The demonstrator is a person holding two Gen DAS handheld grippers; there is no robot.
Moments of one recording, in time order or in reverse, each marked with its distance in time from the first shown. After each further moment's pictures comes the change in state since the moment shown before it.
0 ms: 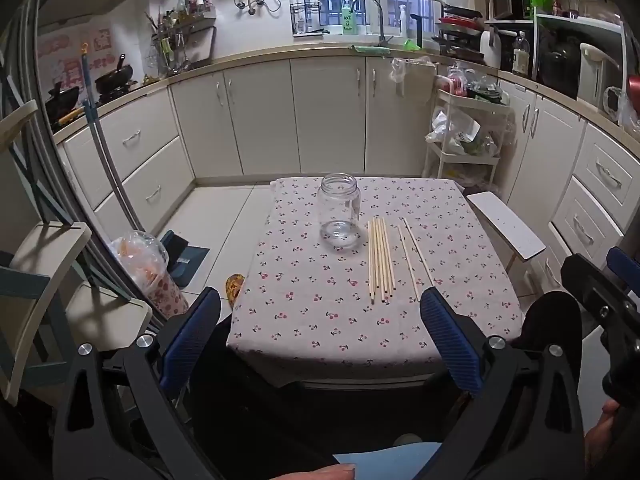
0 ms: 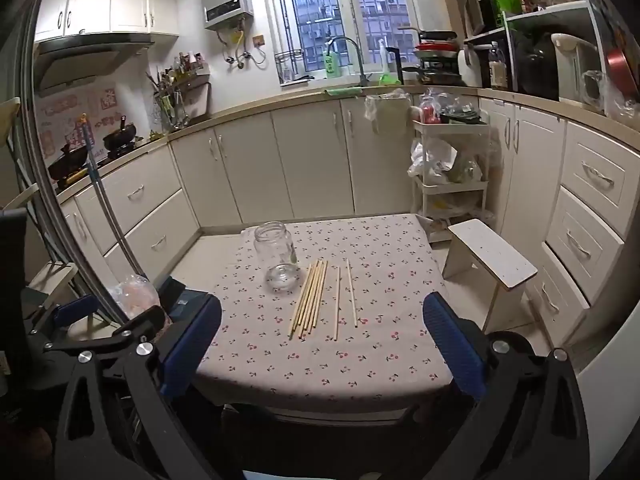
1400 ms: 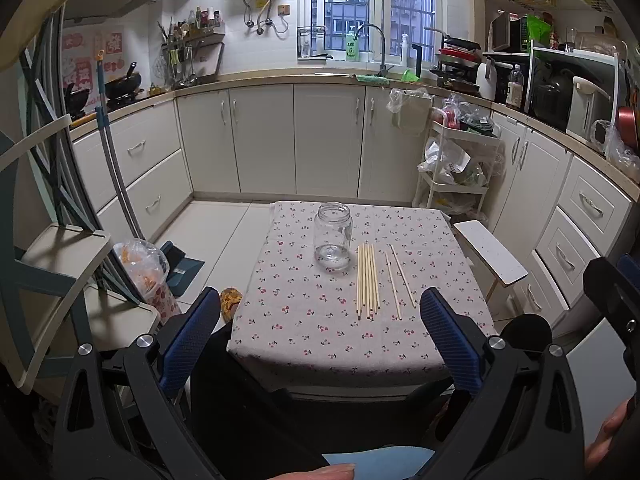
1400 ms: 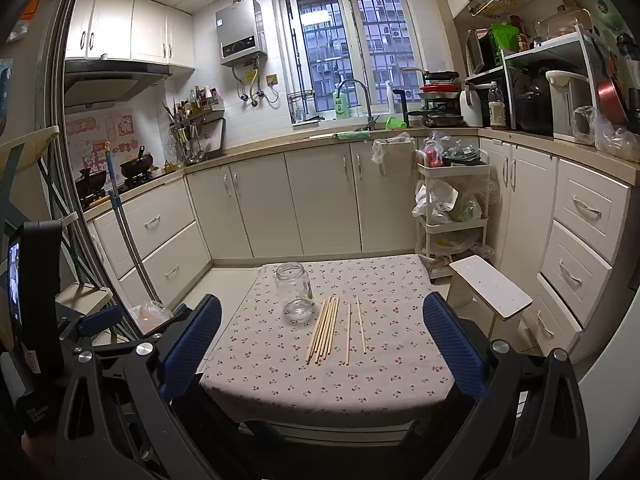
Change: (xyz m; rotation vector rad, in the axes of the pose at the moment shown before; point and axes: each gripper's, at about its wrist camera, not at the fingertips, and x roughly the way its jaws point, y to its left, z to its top) left arm -0.057 0.014 0.006 -0.058 -0.080 -0.037; right arm -0.069 0.009 0.015 -0.005 -0.140 0.029
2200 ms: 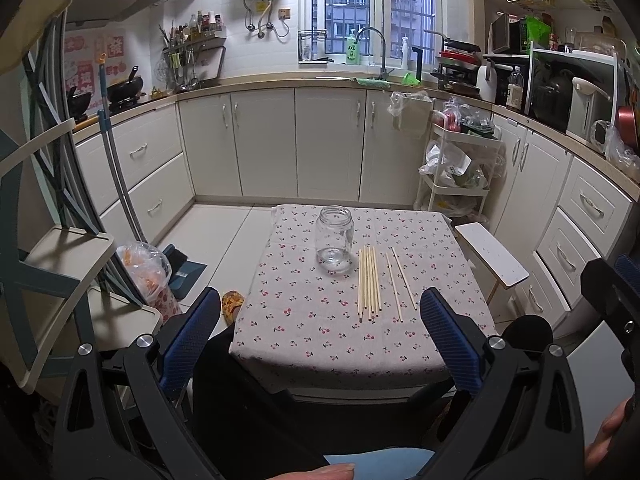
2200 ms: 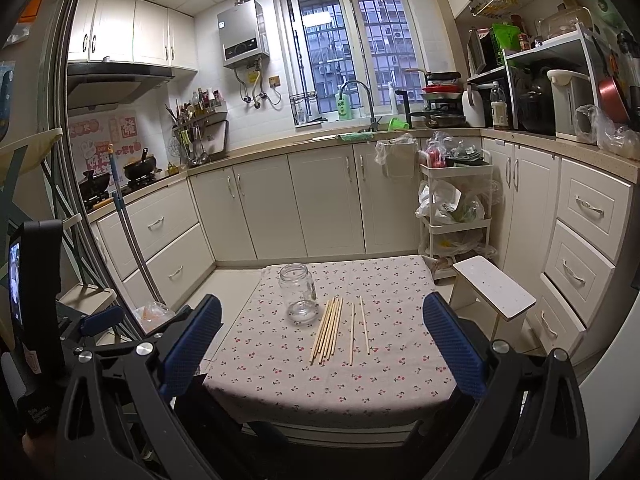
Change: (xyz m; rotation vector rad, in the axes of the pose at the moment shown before) left arm -0.005 -0.002 0.002 0.001 -0.015 0.010; right arm -0.004 -0.004 -0.002 -0.004 -0.014 0.012
